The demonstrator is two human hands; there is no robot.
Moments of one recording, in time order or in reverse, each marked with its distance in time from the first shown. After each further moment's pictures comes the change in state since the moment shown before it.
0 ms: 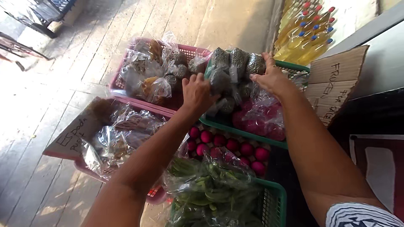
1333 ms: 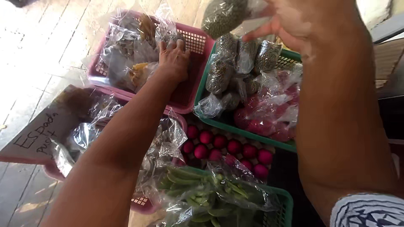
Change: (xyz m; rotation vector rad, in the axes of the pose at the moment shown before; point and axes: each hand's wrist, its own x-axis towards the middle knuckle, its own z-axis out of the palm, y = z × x) left_hand 0.078 -0.094 0.007 0.393 -0.329 -0.025; right_hand -0.012 -0.141 -0.015 0.399 -0.054 -0.311
